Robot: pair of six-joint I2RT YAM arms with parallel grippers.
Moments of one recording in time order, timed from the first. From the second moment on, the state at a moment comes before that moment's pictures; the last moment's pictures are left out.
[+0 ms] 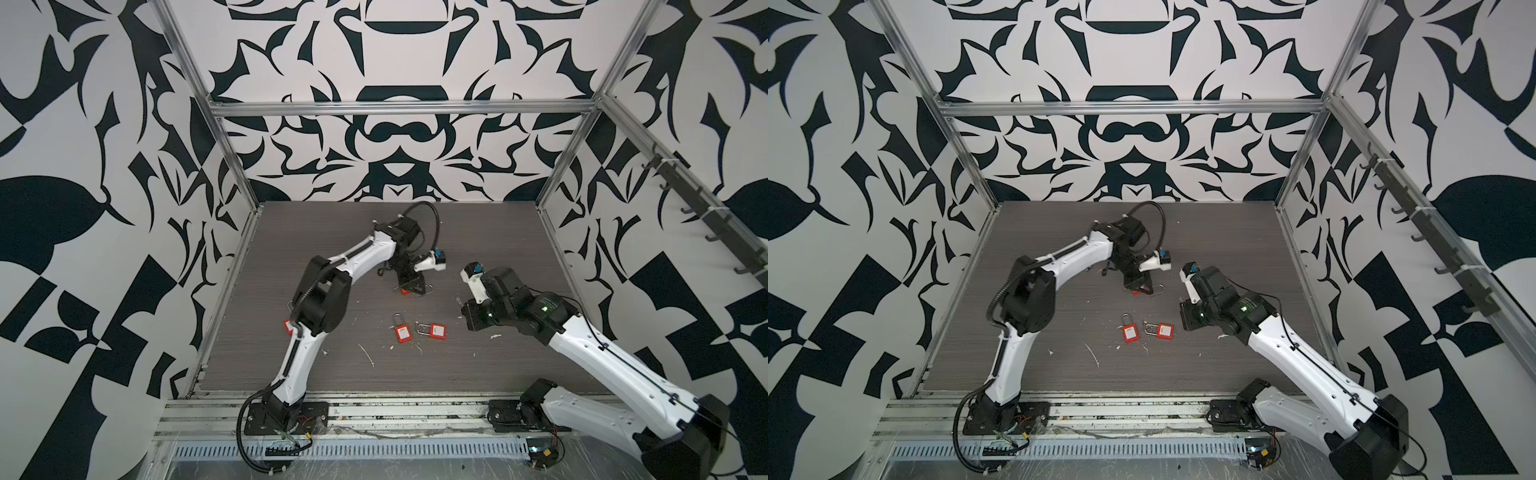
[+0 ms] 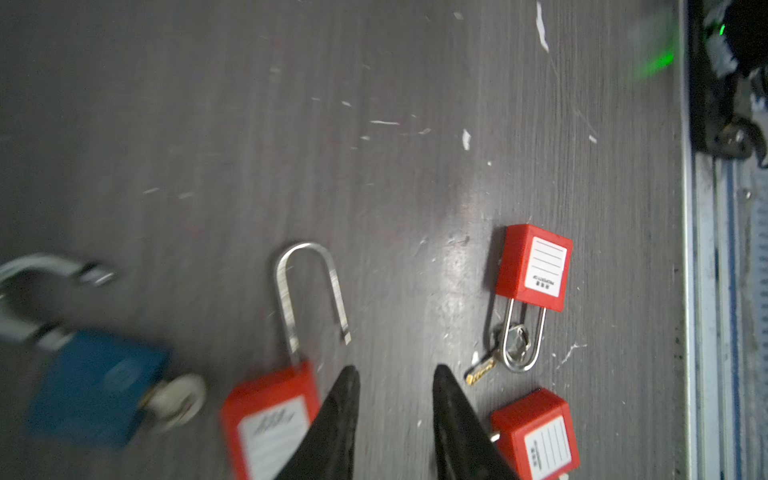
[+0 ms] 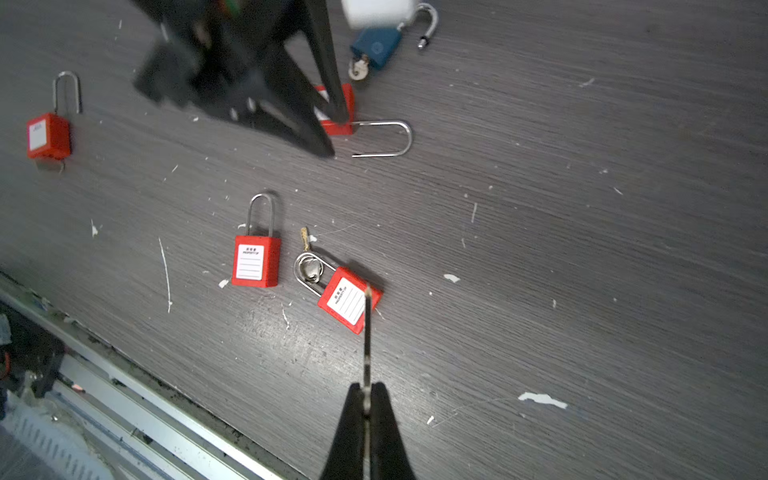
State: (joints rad) left arm -0.62 2.14 1.80 -0.93 0.60 0.68; right arm 0.66 1.03 0.88 -0.84 -0.05 0.32
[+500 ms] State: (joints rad) left arm -0.46 1.70 1.20 -0.53 0.69 0.40; right arm 0.75 1.44 0.93 -0.76 -0.01 0.15
